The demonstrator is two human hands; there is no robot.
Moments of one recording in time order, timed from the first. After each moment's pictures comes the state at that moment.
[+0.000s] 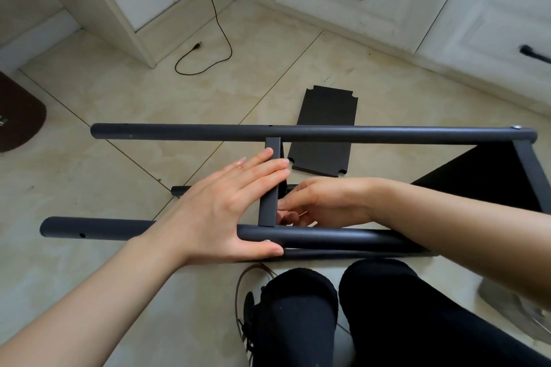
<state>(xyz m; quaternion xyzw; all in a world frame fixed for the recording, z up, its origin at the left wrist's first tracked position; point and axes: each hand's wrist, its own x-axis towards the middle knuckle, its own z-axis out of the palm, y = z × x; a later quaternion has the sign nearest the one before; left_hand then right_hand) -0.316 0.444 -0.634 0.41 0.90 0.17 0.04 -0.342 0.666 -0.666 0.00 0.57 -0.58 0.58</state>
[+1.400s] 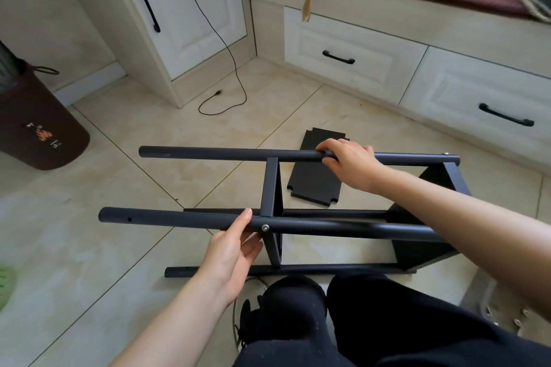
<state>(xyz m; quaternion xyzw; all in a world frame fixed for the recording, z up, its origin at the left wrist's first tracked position) -0.241 0.495 -0.631 -0.38 0.47 0.79 0.13 -0.371 0.728 -0.615 -0.09 0.98 -0.17 0.09</state>
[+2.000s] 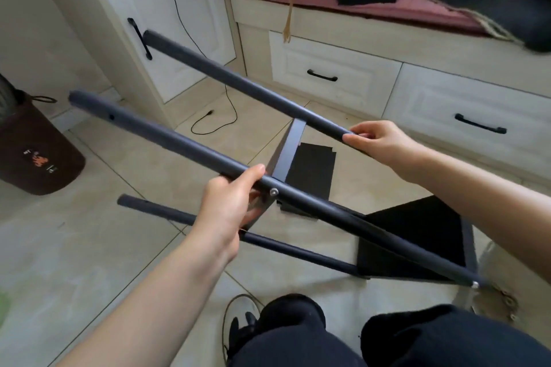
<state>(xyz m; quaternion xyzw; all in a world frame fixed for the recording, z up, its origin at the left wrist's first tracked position) -0.279 0.537 -0.535 -0.22 0.63 0.75 0.07 -0.363 0.801 -0.549 0.05 0.88 -0.47 0.05</state>
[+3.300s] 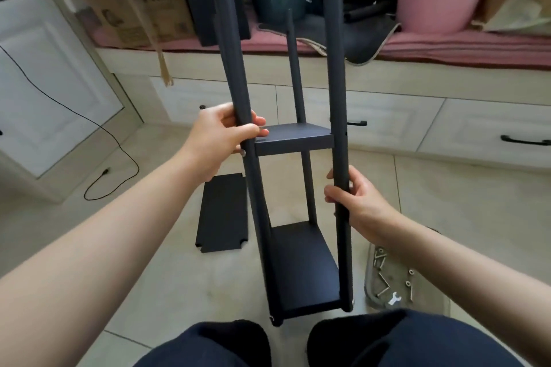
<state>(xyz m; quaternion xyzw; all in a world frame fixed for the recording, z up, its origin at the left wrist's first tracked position) -0.380 0.713 -0.473 0.21 0.76 0.60 0.12 -0.231 0.924 -0.587 0.17 0.67 -0.72 -0.05</state>
